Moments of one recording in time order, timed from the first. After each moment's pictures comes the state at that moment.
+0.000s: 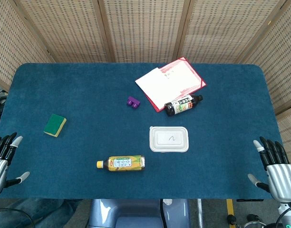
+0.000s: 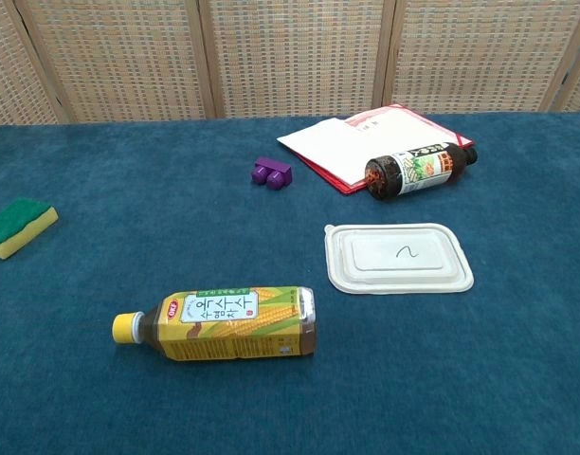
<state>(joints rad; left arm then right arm) -0.04 -1.05 0.01 -1.71 1.63 1.56 0.08 0.02 -1.09 0.04 -1.64 -1.66 1.61 -0.09</state>
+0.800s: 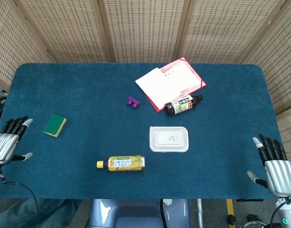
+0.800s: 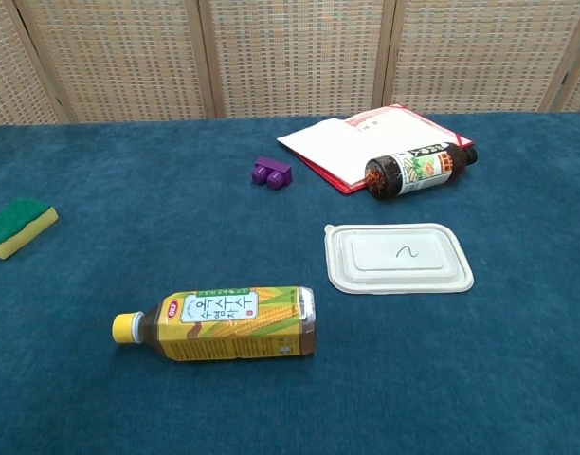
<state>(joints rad) -0.29 -1.11 -0.08 -1.36 1.50 1.16 -0.11 0.05 -1.11 0.06 -1.65 -1.58 1.55 -0.13</state>
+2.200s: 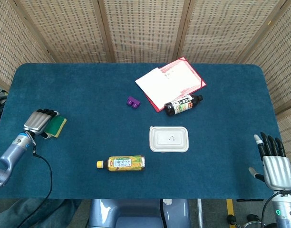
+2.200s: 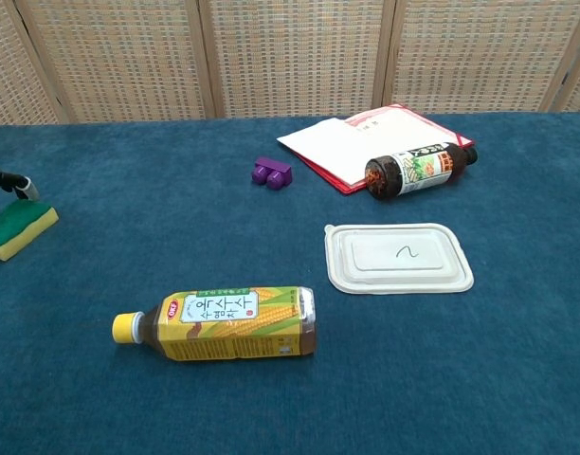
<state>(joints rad) -0.66 -1.63 0.08 -0.41 1.63 0.79 -0.48 0.07 -1.19 0.09 -1.58 -1.47 1.50 -0.24</state>
